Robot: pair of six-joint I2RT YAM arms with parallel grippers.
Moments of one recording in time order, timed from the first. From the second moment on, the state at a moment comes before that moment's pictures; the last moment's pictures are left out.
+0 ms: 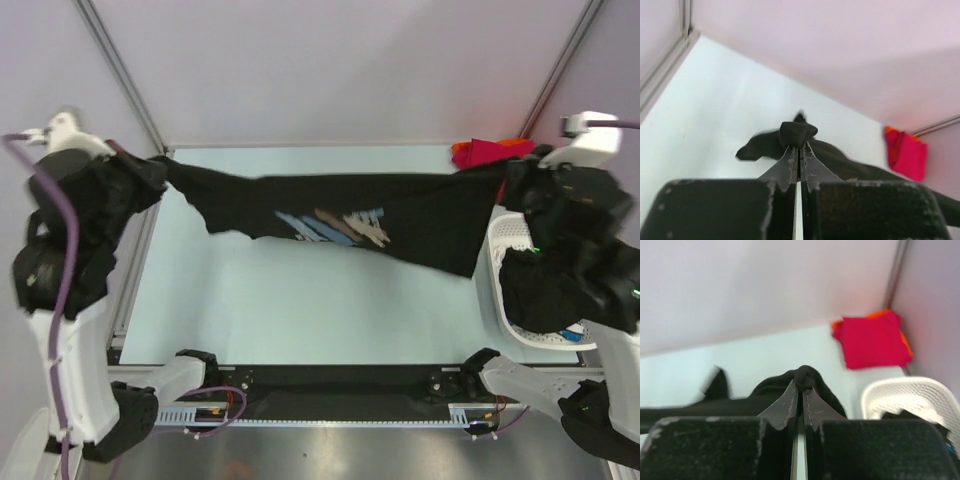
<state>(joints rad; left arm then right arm) -0.15 1.10 1.91 -1.11 -0.21 -0.56 0.58 1.00 1.75 -0.90 0.67 0.22</state>
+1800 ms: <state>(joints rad) -0.04 1.75 2.66 -0.84 0.05 -0.40 0.52 1.50 2.12 -0.40 0.43 -0.14</state>
